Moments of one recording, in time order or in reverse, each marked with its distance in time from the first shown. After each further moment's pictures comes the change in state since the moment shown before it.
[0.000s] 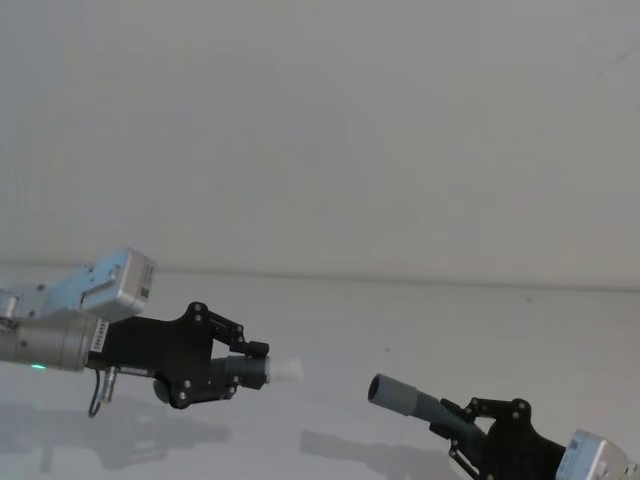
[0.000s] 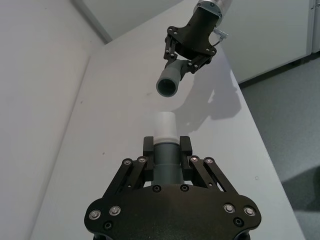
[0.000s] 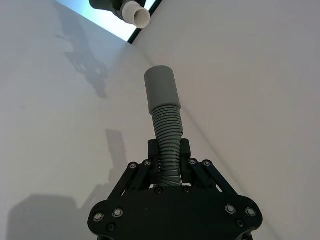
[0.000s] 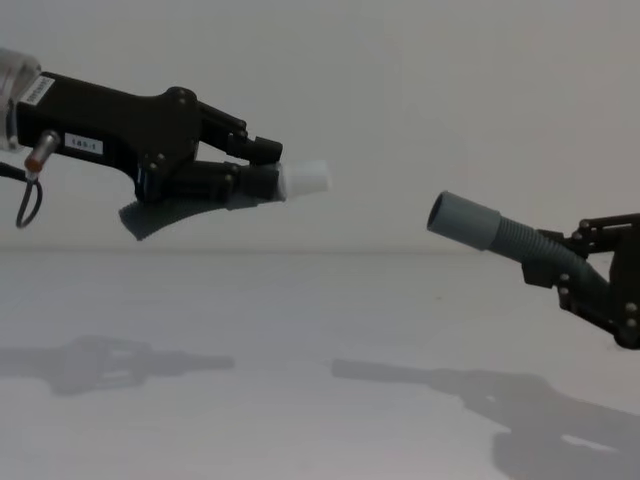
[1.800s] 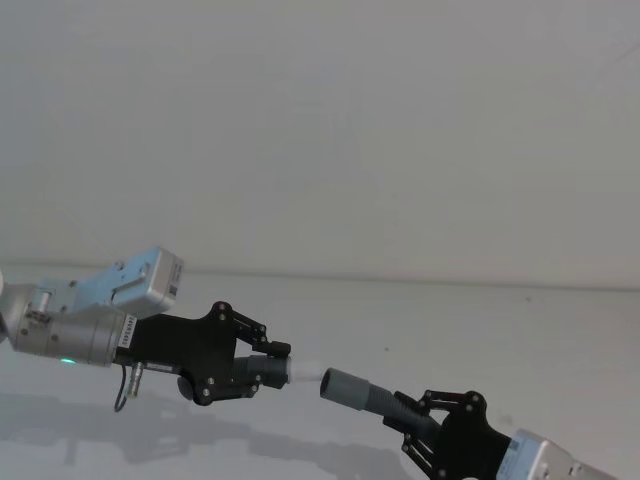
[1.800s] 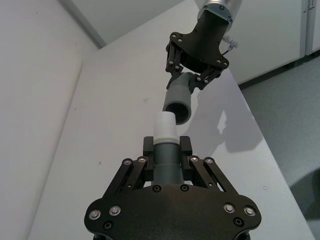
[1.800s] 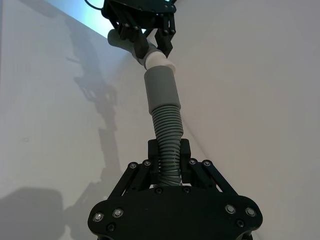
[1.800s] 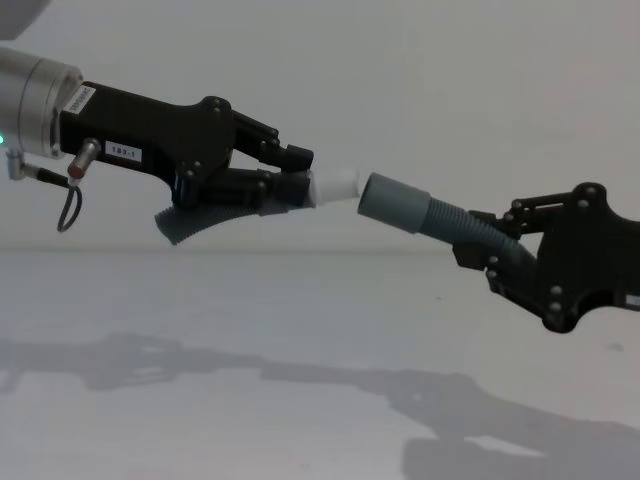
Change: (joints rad) left arm -0.063 -0.064 0.062 0.105 -0.016 -0.042 -0.018; right arm -0.005 -0.024 -0.074 -0.100 -0.087 0.068 -0.101
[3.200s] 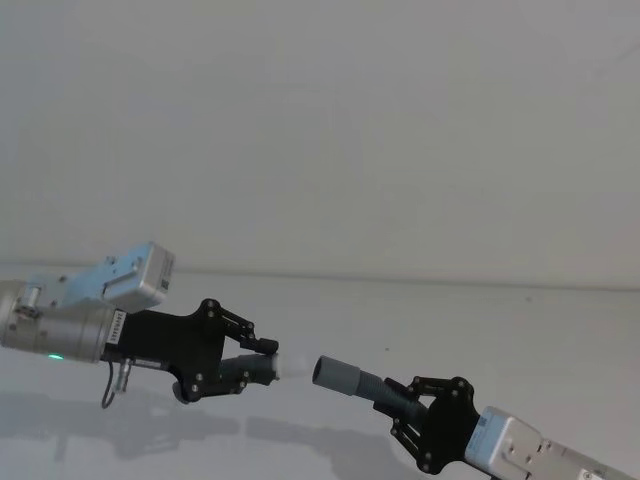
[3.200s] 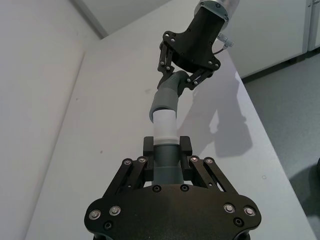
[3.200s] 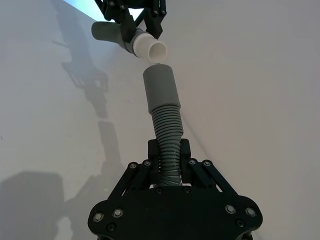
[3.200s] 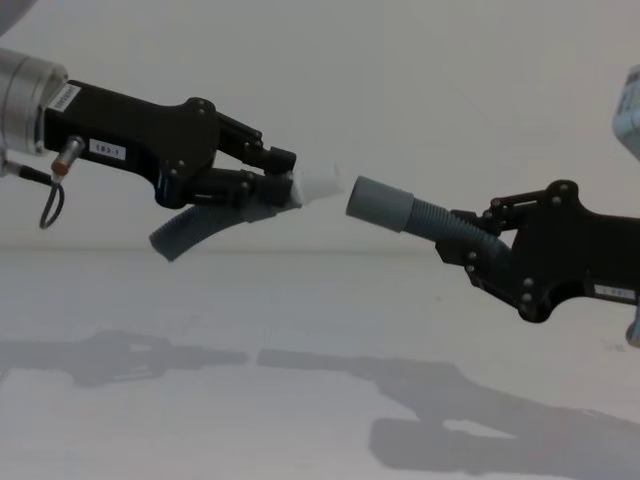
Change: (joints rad) left arm -0.017 0.027 0.028 0.001 -0.012 0.020 0.014; right arm 0.050 -0.013 -0.046 0.017 -0.054 0.081 -0.059
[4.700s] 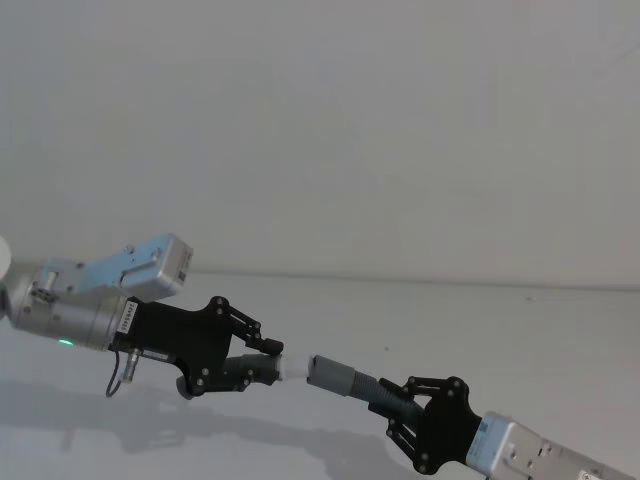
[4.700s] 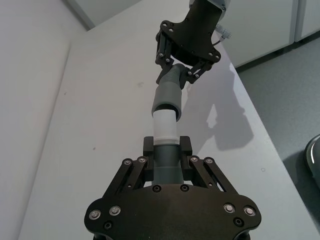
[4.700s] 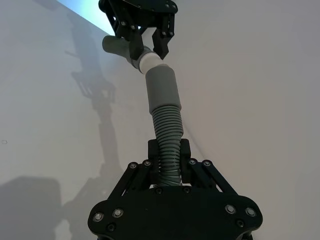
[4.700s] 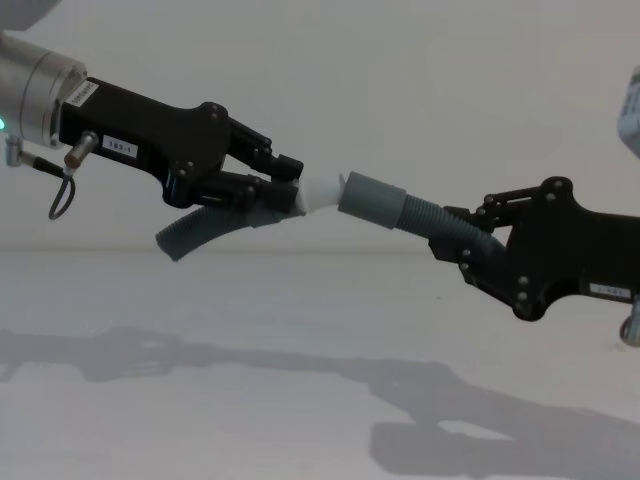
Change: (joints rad) left arm -0.074 -0.046 0.046 0.094 0.017 0.004 -0.056; right arm 0.025 0.019 -0.040 0.024 0.025 -0.048 -0.012
